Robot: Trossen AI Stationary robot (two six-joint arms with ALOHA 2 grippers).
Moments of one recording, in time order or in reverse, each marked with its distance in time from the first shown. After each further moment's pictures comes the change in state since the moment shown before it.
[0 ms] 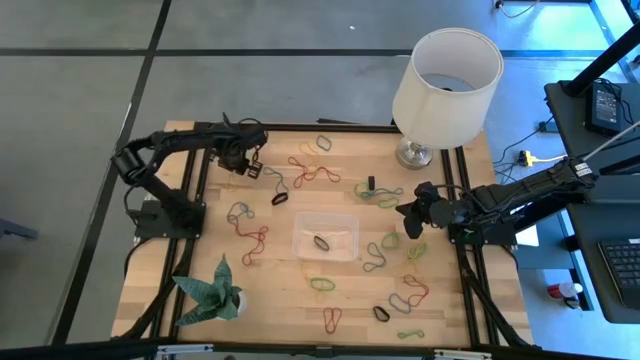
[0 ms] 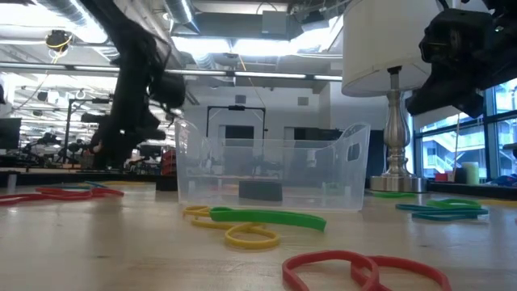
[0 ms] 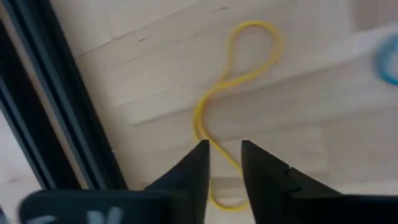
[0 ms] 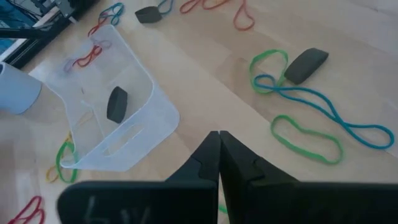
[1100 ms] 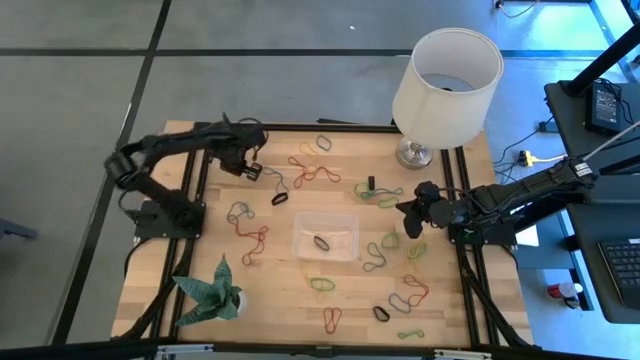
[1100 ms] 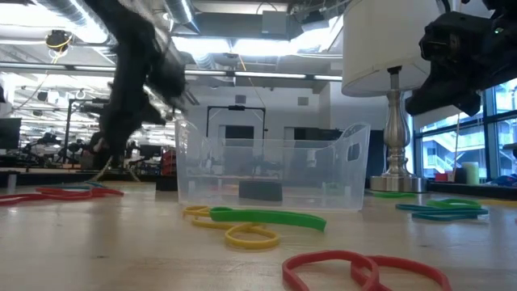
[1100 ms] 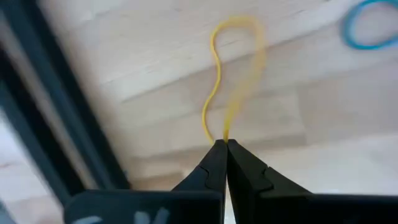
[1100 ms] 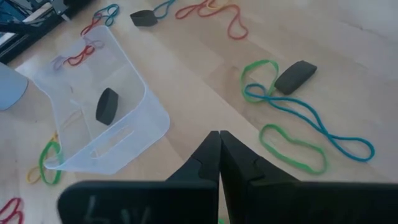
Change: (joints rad) left arm -0.078 -0.095 0.041 -0.116 0.073 -0.023; right arm -0.001 0.001 0.000 -0.007 0.039 -0.059
